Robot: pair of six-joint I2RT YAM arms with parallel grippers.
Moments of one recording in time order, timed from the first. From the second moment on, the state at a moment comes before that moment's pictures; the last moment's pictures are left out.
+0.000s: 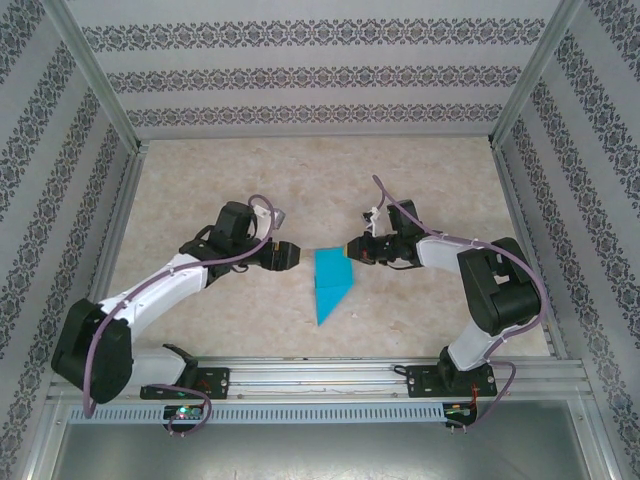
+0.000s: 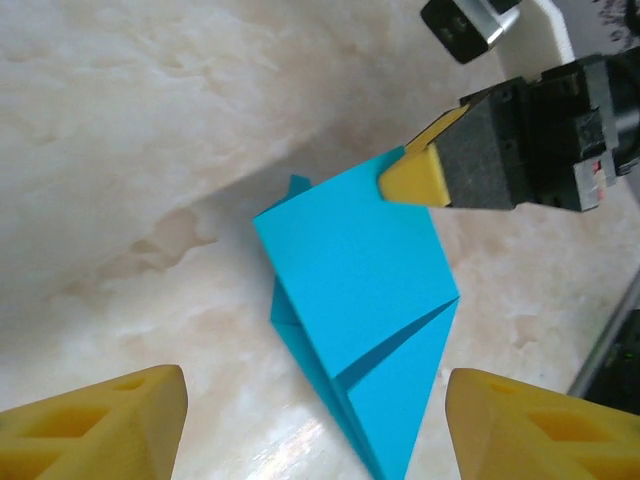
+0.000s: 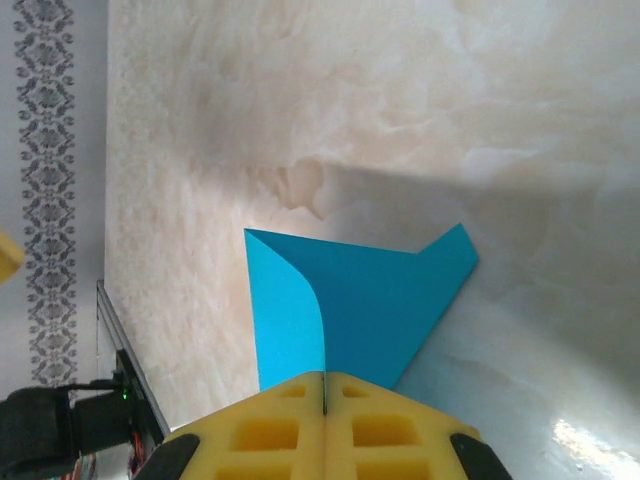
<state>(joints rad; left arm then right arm) -0.46 1.28 0.81 -0.30 0.42 -0.29 0.31 1.67 0.78 -0.02 -0.80 0.55</state>
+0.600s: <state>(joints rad) -0.90 1.27 0.96 -0.56 0.02 -0.18 0.32 1.67 0.85 -0.18 -0.72 0.74</state>
